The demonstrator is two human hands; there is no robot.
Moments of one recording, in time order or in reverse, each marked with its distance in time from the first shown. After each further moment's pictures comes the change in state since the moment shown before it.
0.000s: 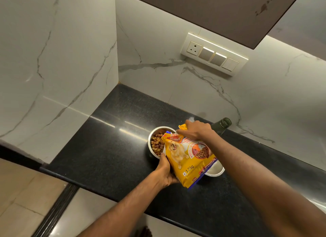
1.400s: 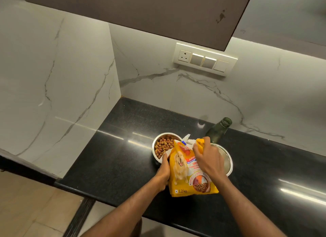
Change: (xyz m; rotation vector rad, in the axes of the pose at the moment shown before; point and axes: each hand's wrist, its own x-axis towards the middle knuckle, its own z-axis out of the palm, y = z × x) left_hand 0.010 0.005 -0.021 0.472 0.152 0.290; right_hand -0.073 0.026 0.104 0.605 0.536 0.176
